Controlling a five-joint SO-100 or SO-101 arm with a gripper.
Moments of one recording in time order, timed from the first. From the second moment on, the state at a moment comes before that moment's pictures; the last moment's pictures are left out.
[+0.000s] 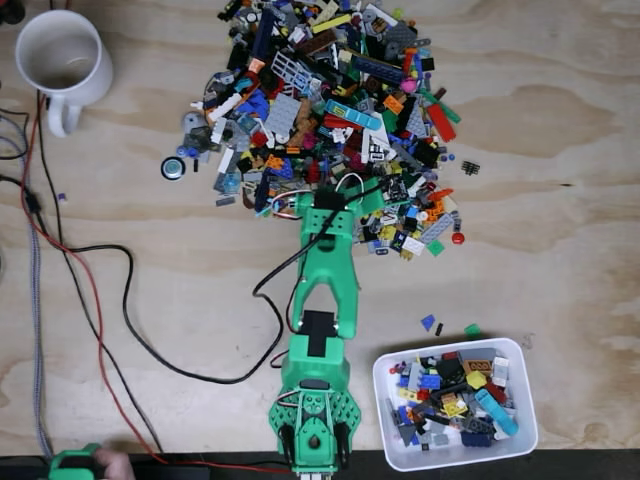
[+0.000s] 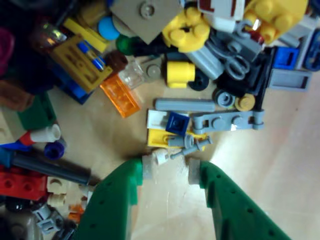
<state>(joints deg) 4.0 80.0 104.3 53.4 -11.3</state>
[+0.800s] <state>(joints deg) 6.2 76.6 100.5 53.0 -14.8</state>
